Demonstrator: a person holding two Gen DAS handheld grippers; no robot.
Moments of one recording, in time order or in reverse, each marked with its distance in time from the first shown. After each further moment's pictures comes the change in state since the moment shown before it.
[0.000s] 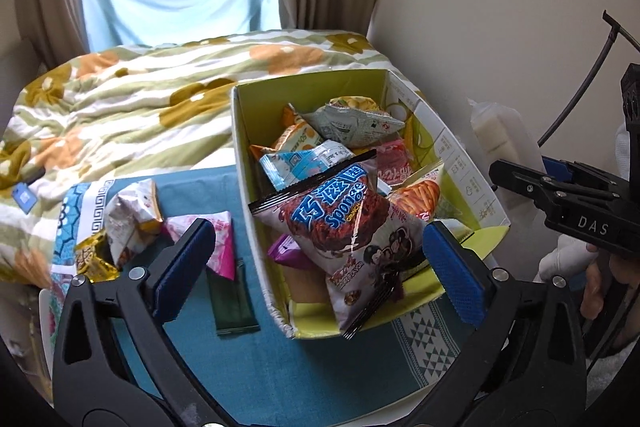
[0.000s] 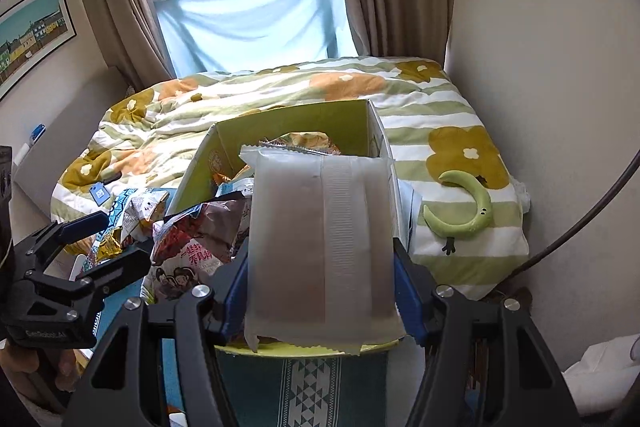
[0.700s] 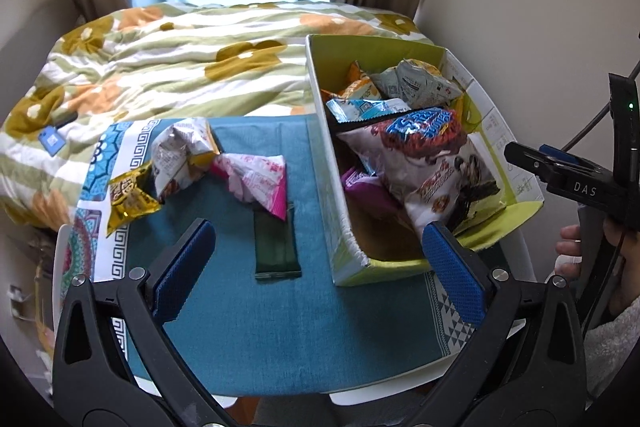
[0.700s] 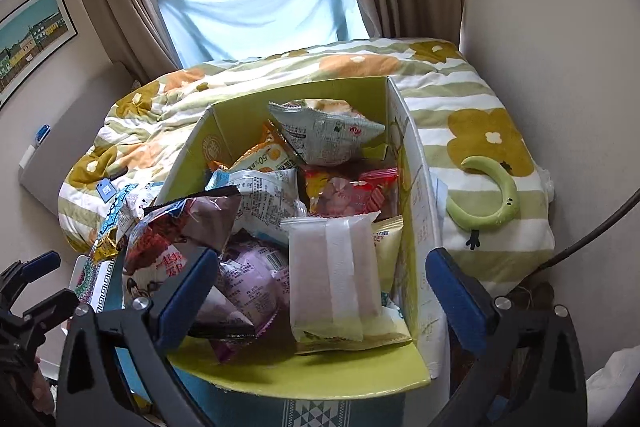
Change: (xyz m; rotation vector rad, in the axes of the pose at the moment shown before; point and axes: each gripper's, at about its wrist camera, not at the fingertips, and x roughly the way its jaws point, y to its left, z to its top) left arm -0.015 0.043 -0.039 -0.131 0.093 0.100; right arm 0.050 -0.010 -0.004 0.005 0.064 0.044
